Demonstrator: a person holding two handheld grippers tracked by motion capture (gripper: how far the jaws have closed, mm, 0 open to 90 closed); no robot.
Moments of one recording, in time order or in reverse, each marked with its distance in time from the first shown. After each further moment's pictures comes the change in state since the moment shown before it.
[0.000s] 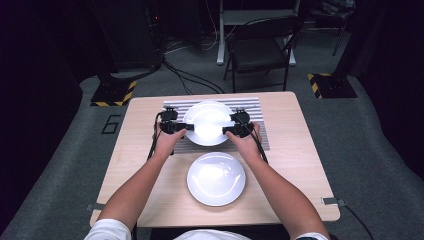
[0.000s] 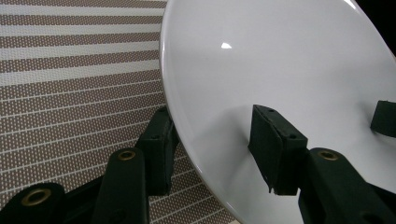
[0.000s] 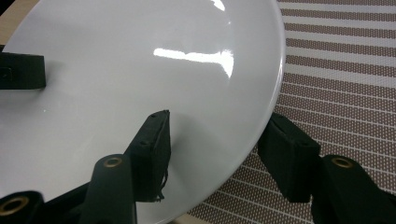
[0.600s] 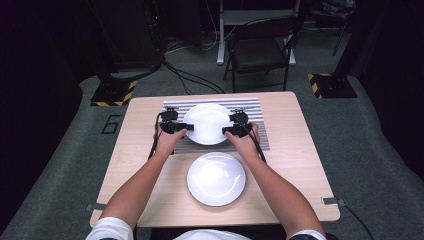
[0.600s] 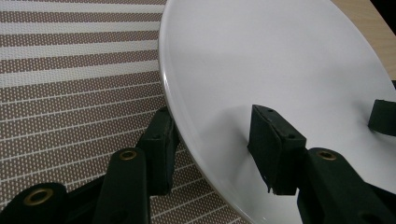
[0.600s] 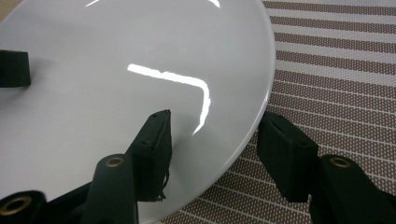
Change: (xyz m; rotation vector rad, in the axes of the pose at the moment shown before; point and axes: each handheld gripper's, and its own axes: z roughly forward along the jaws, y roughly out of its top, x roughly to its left) left arm 0.008 0.000 0.012 0.012 0.009 -0.007; right arm -0.003 -0.001 0.016 0.016 -0.032 -0.002
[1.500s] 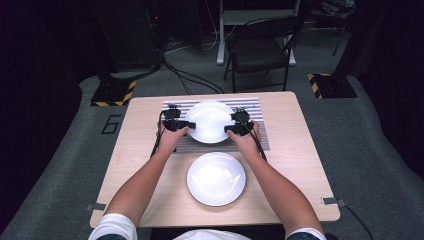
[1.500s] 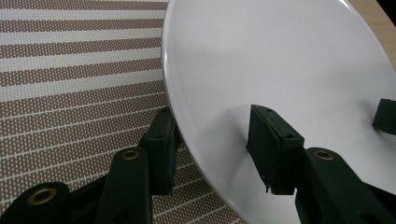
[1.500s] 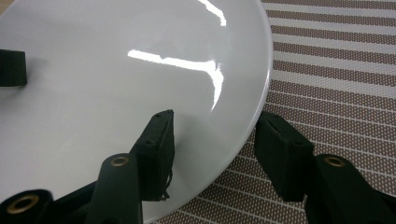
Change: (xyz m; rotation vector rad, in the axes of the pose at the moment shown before) left arm 0.000 0.009 0.012 0.004 0.008 0.024; right arm -0.008 0.003 0.006 -0.026 -0.025 -0.012
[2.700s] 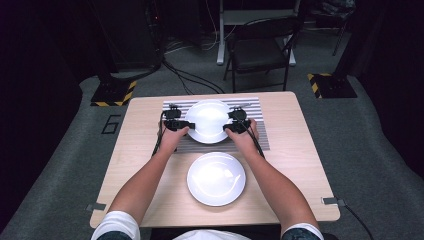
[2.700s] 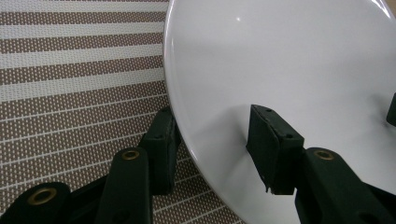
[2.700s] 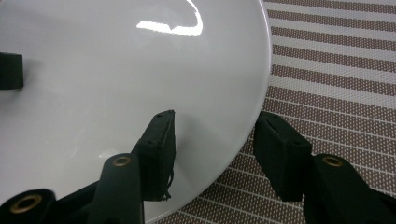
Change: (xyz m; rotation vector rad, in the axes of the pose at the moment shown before) left arm 0.008 0.001 0.015 0.021 0.028 -0.016; right arm 0.003 0.007 0.015 0.028 -0.033 -0.018
